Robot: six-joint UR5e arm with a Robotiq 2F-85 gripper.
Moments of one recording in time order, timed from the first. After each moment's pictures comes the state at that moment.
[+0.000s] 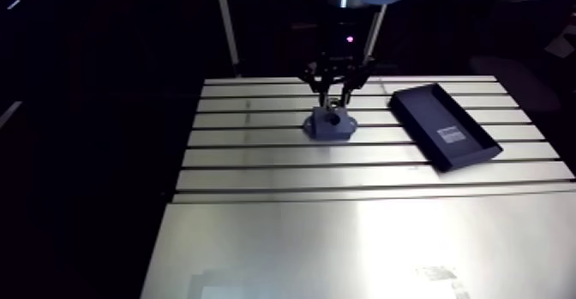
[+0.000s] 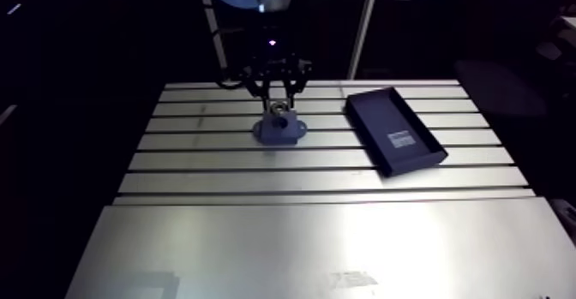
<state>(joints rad) -0.05 -1.11 1.73 -2.08 -1.61 -1.69</state>
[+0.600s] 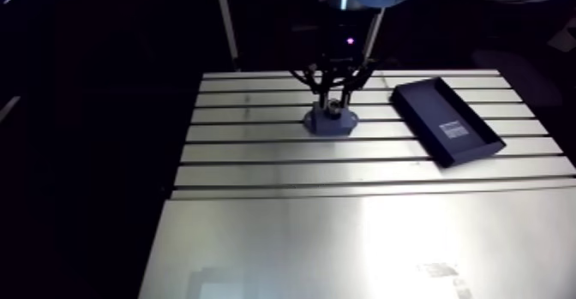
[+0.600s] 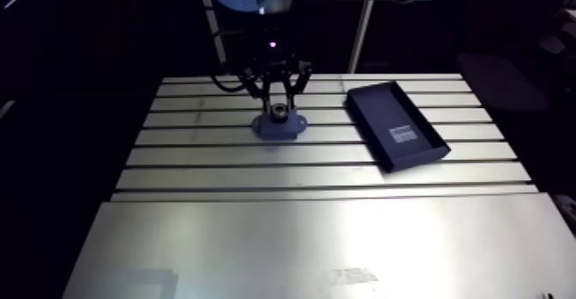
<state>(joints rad) -0.05 -1.09 1.73 -2.09 -1.62 -1.71</state>
